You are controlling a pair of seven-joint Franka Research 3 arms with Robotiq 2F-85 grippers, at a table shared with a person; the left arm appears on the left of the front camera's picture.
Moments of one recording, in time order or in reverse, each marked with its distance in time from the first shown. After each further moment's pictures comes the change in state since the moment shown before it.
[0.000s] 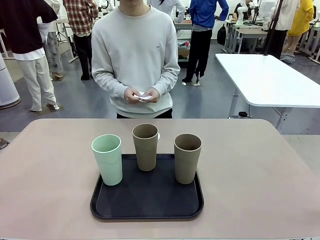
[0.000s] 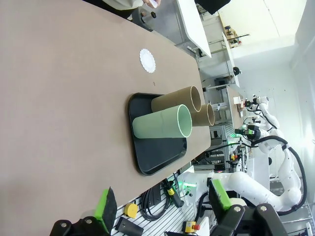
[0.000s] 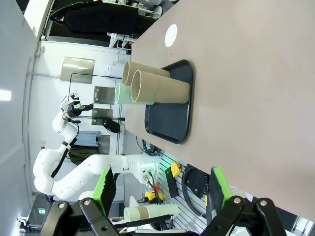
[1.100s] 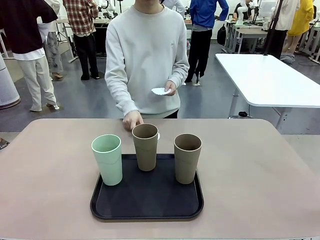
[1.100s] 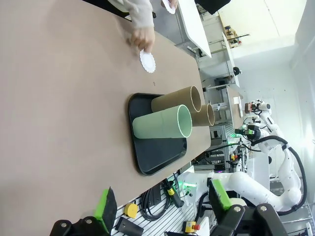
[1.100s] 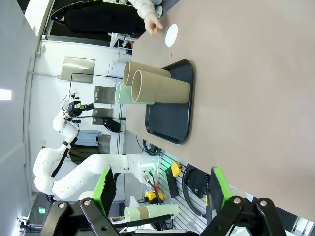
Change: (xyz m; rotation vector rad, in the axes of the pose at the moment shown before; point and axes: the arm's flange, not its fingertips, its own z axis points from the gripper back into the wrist) left arm 0.000 0.000 0.000 0.000 0.000 0.000; right arm 0.000 0.000 0.000 0.003 0.001 0.001
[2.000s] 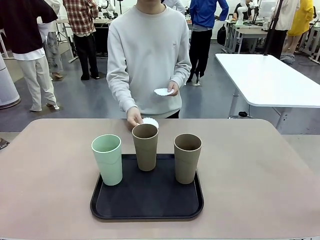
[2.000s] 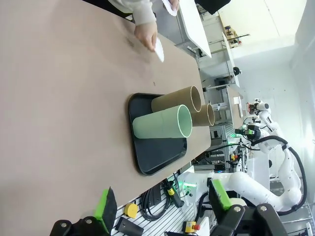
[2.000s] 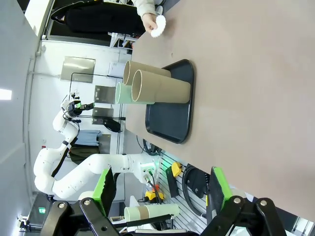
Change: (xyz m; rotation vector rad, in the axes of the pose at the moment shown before) left arm 0.000 0.000 0.000 0.000 0.000 0.000; right arm 0.000 0.000 0.000 0.001 0.001 0.001
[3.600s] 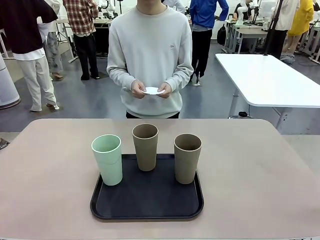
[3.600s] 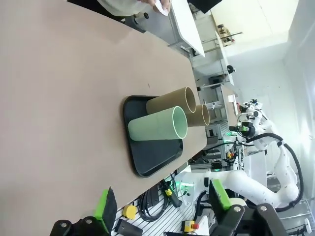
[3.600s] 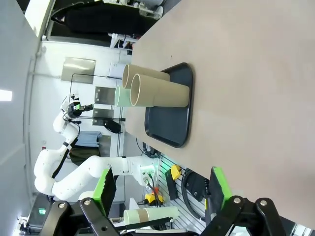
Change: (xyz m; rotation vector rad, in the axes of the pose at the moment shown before) left arm 0.005 0.002 0.001 -0.028 0.002 -0.019; right arm 0.006 -0.003 -0.003 -0.001 -0.013 0.002
